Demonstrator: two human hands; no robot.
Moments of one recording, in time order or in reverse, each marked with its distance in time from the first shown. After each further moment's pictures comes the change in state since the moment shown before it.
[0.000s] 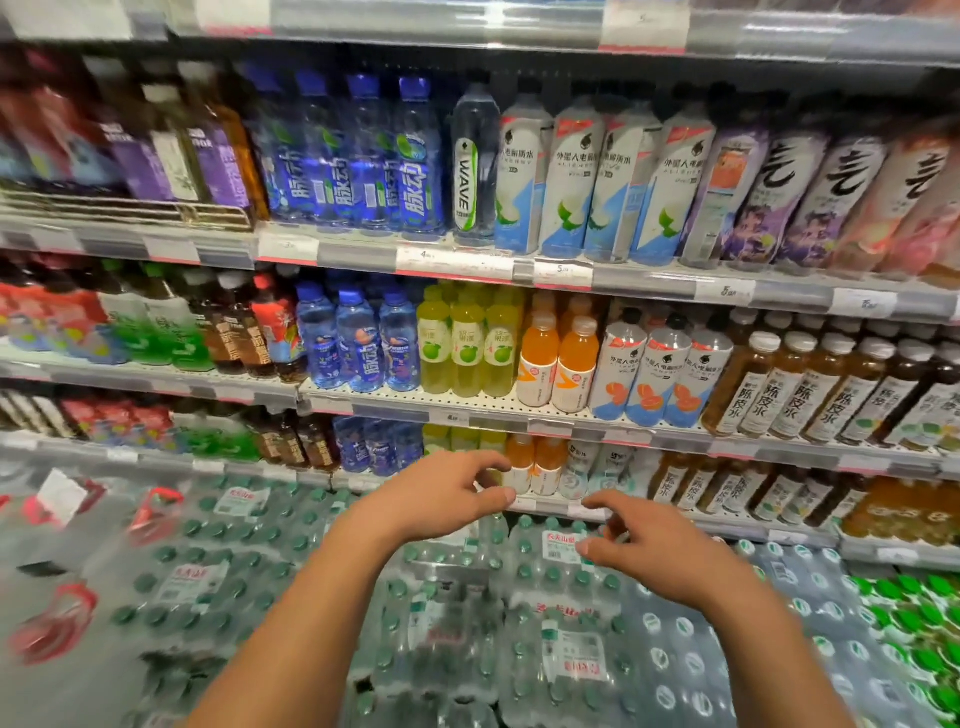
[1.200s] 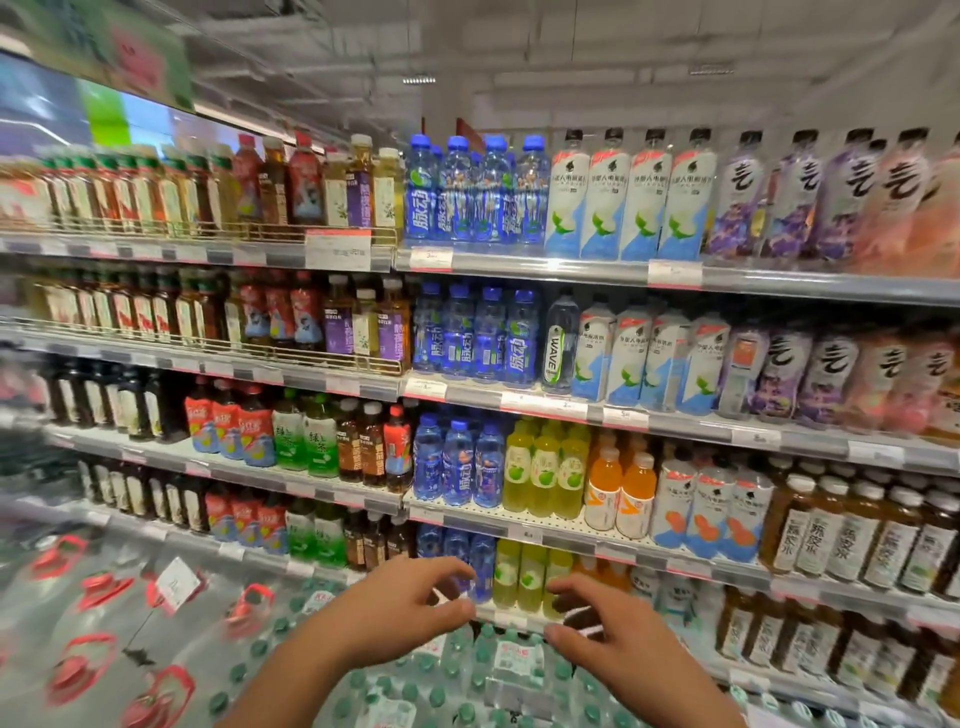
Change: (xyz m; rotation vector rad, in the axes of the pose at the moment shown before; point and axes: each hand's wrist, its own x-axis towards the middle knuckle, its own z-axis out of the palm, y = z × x) left_hand -0.220 -0.025 -0.062 0.036 0.196 -0.031; right_hand -0.097 -0.163 0.046 0.209 0.161 -0.325
